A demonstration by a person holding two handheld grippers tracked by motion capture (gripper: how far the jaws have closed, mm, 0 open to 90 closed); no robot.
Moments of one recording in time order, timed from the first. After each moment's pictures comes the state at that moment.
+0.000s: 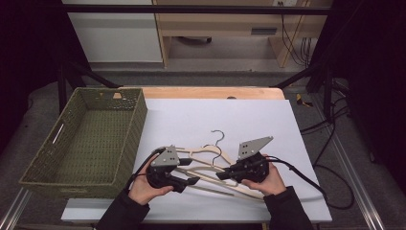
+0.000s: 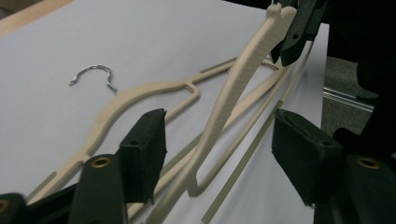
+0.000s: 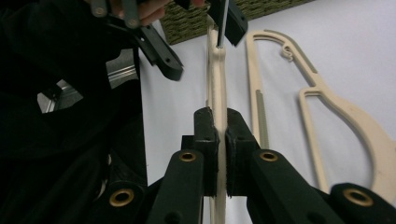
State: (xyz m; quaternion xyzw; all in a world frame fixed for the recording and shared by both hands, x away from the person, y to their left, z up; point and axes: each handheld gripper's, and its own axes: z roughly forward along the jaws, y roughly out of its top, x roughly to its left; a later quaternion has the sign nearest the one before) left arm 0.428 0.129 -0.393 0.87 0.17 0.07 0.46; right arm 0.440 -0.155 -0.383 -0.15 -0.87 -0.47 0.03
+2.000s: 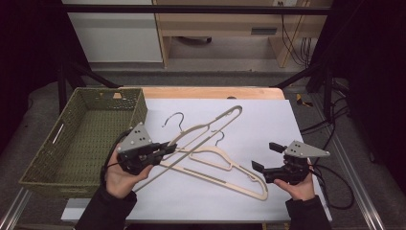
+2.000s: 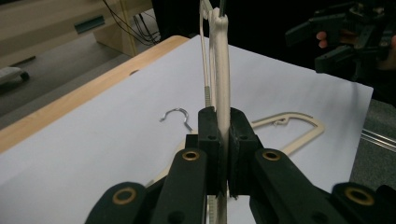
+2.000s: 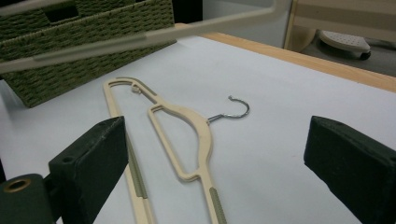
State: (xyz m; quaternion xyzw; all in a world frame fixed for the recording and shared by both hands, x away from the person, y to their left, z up) left arm 0.417 0.178 -0.298 0.81 0.25 0.18 0.50; right arm 0.420 -0.248 -0.388 -0.35 -0.75 -0.52 -0.20
